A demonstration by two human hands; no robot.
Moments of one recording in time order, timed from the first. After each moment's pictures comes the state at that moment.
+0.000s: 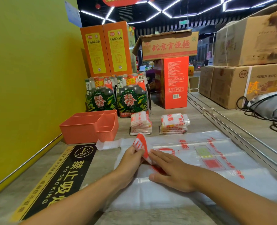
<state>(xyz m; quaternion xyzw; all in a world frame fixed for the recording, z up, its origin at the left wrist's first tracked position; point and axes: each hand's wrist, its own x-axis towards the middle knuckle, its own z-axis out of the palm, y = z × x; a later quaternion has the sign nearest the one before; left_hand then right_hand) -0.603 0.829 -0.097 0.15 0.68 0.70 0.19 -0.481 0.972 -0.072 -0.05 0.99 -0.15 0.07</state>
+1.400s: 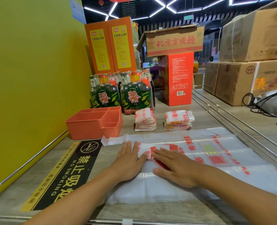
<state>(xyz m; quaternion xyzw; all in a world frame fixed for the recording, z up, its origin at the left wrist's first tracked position) -0.621 0.790 -0.100 0.33 0.93 0.11 0.07 -0.484 0.970 -0.081 -0.05 0.99 -0.12 0.06</state>
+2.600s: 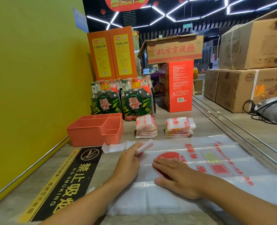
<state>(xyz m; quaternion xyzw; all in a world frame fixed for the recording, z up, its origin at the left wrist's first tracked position) -0.607 0.796 -0.084 0.33 0.82 0.46 -0.03 -0.487 0.976 -0.088 -0.07 0.99 -0.13 0.05</state>
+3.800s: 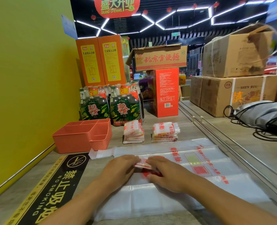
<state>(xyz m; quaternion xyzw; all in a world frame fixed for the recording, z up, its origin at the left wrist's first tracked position) -0.620 0.792 -0.082 0.53 0.83 0.15 -0.12 -0.480 0.981 -0.070 -0.02 0.98 -0.17 -0.05</state>
